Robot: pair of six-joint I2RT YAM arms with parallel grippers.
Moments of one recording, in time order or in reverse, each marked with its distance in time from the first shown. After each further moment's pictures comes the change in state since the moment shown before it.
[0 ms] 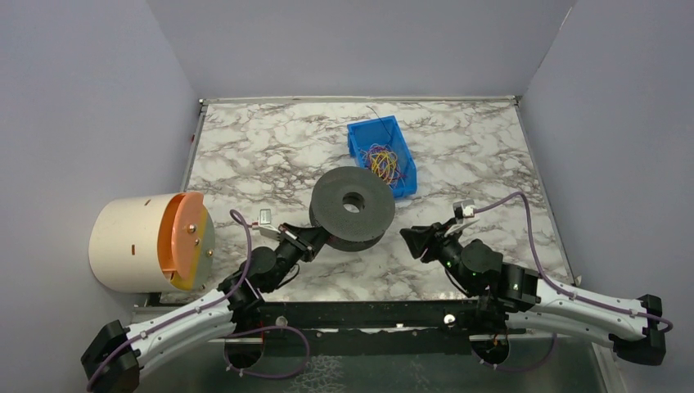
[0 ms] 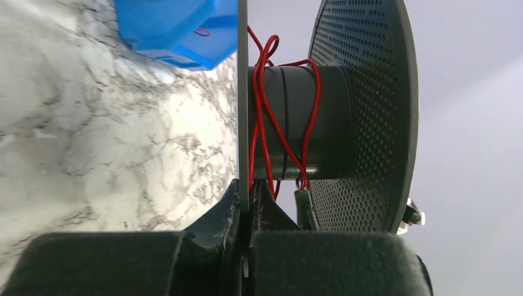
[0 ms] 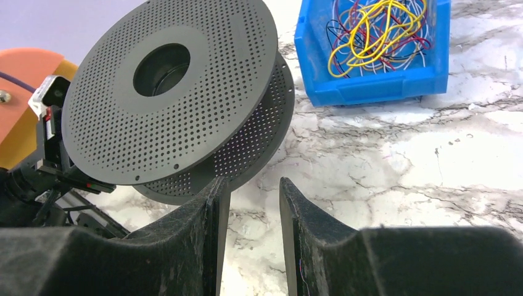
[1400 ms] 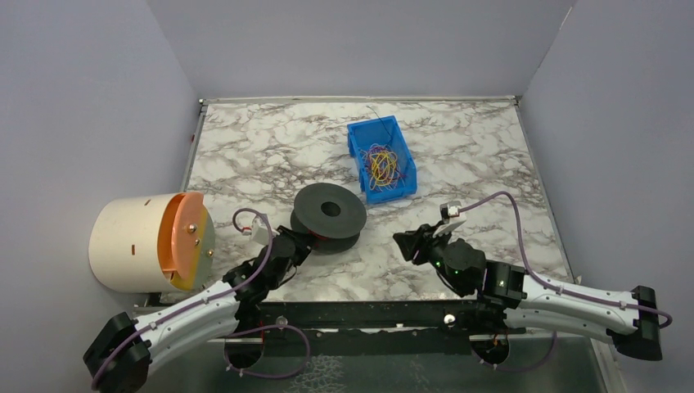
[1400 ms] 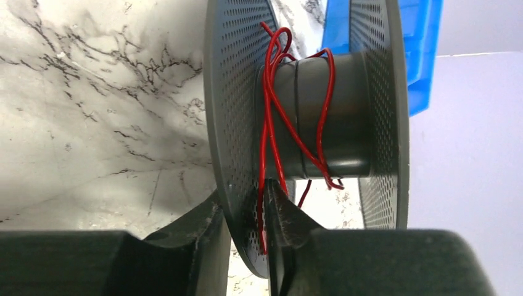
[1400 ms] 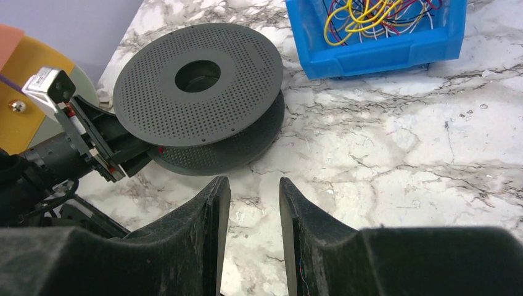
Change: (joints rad) left arm 0.072 0.119 0.071 -0.432 -0.166 0.066; right arm 0.000 0.109 -0.010 0.005 -0.005 0.075
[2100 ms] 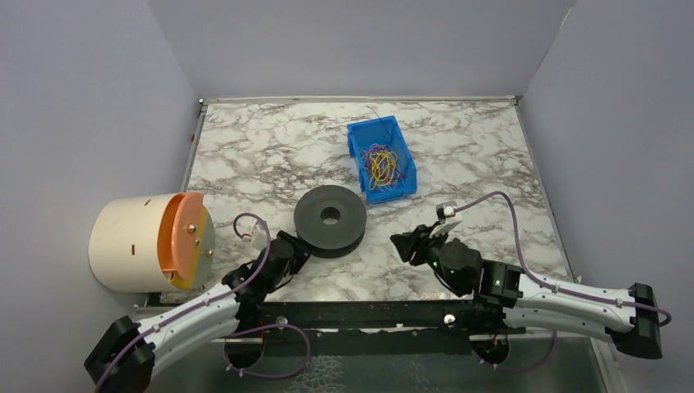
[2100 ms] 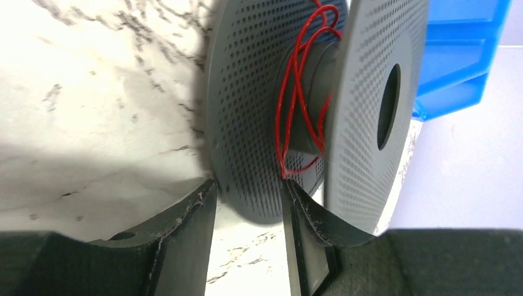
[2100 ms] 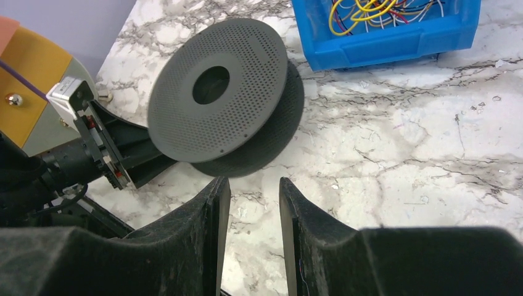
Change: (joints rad) left arm 0.058 0.019 -0.049 -0.037 0.119 -0.050; right arm 0.000 0.034 -0.005 0.019 -0.018 0.017
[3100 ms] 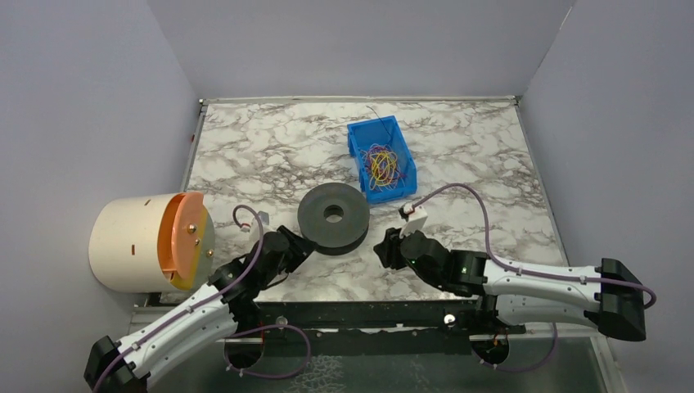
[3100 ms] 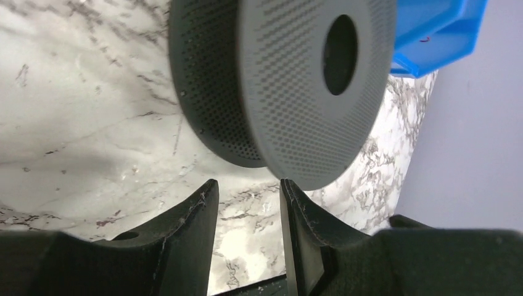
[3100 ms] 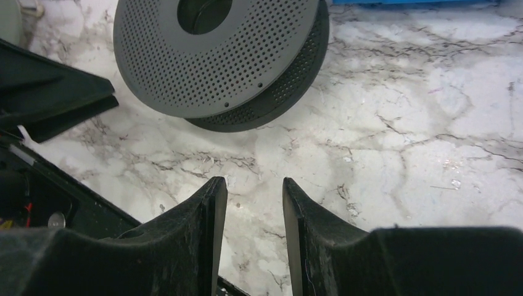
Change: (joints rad) left arm 0.002 -0.151 0.137 -0.325 0.086 0.093; right arm -0.014 0.315 0.106 -0.033 -0.106 0.009
